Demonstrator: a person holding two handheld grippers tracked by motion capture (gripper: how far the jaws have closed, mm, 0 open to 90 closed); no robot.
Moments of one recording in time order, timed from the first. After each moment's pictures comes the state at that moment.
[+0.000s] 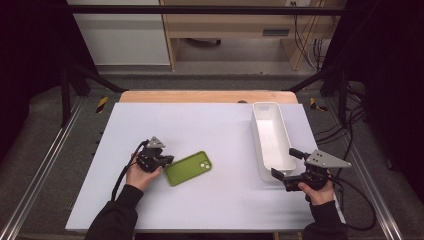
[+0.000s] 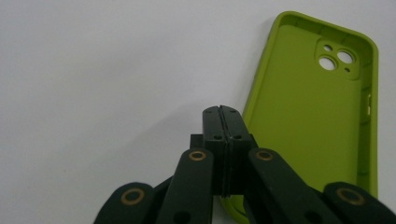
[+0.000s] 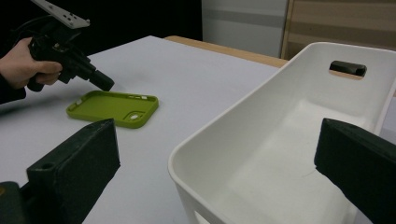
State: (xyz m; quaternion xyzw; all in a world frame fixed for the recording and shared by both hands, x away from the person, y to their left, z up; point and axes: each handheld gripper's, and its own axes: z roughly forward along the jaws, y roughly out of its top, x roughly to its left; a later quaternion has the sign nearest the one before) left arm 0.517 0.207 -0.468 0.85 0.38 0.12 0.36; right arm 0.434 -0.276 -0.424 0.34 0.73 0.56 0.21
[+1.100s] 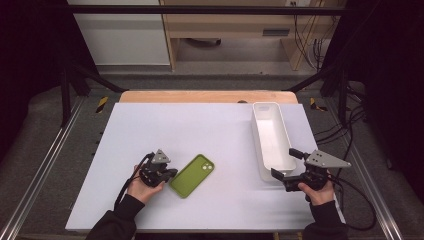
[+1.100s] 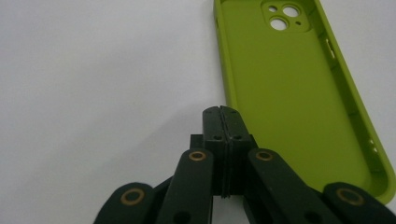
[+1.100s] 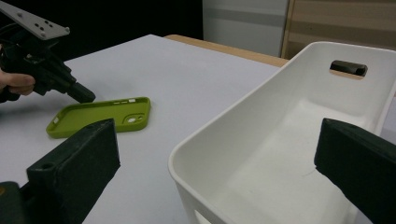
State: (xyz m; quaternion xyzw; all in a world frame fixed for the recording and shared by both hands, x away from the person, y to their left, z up) left arm 0.480 0.192 -0.470 0.87 0.34 0.11 0.34; right arm 0.434 -0.276 -0.423 0.33 0.73 0.56 0.21
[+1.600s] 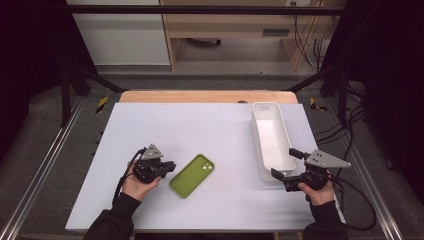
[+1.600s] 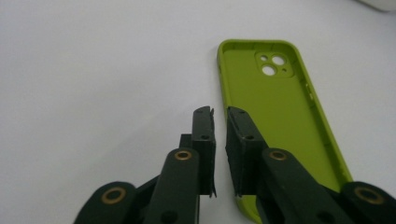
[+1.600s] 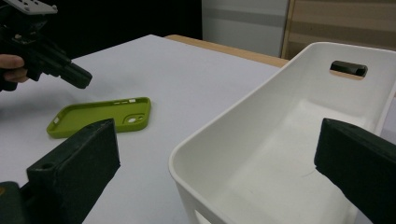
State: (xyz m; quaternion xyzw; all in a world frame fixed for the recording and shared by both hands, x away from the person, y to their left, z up) left arm 0.477 0.206 -0.444 0.84 0.35 0.13 0.40; right arm 0.434 -0.276 -0.423 0.33 0.73 0.56 0.21
